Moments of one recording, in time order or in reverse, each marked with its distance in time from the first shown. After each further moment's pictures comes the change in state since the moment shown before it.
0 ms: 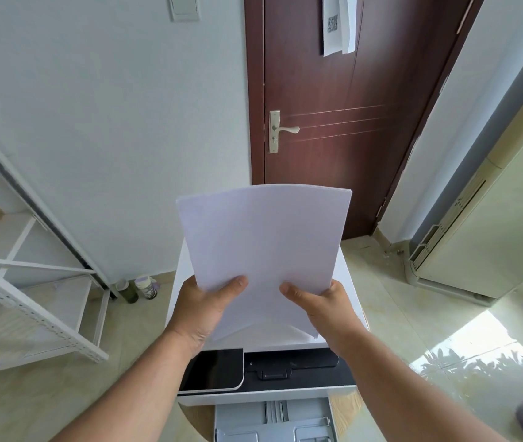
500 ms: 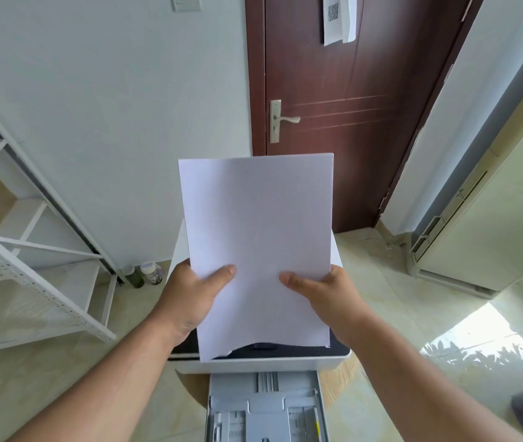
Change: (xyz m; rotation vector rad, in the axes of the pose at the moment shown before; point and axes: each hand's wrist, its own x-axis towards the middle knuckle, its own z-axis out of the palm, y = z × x) left_hand -0.044 0.022 0.002 0.168 -0.055 -0.065; right_hand -0.036 -0.016 -0.027 -0.023 -0.087 0.081
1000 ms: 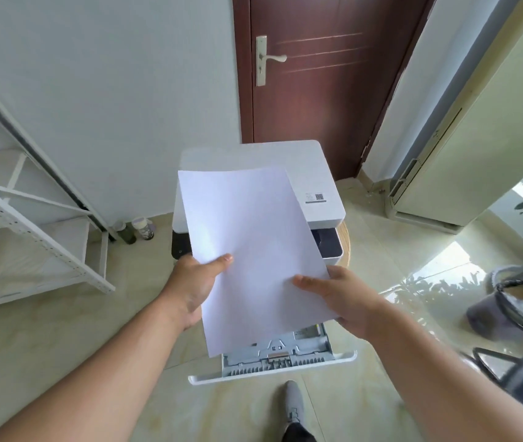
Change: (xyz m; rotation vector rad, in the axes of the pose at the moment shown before) left_hand -0.104 -0.084 -0.031 -0.090 -0.031 -0.379; right_hand -0.144 0.088 0.017 0.069 -0.057 0.323
